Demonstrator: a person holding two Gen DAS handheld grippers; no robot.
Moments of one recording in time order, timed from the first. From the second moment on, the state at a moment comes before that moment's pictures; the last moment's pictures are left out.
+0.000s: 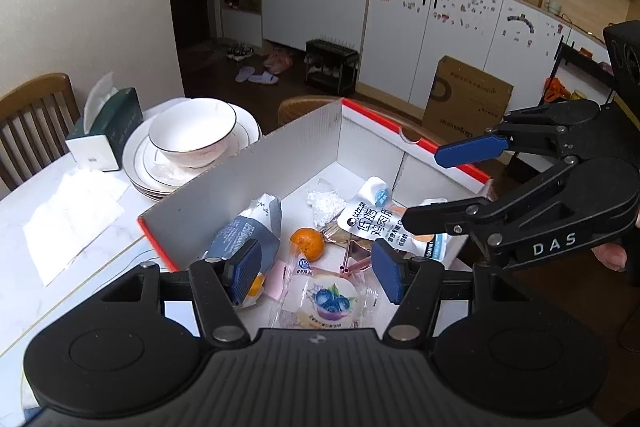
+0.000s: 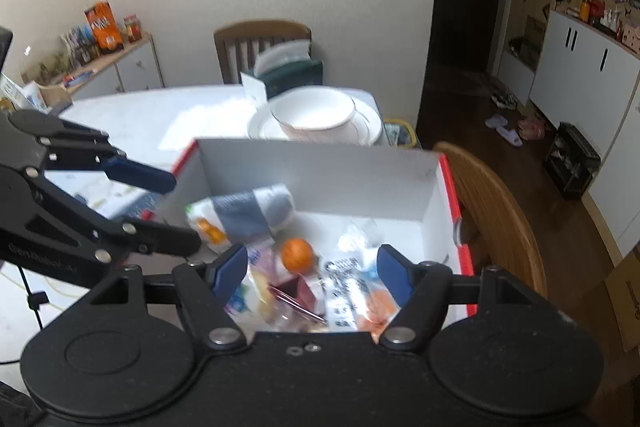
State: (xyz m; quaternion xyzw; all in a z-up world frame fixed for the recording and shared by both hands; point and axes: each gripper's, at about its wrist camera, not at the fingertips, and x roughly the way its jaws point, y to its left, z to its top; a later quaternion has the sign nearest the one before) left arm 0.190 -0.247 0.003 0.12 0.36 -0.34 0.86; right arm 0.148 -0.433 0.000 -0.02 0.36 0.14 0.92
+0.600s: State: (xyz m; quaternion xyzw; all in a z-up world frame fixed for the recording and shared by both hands) left arm 0.153 -0.134 0.019 0.07 0.34 -0.30 0.89; right arm 0.113 -0.340 0.021 -0.01 0.33 0.17 0.93
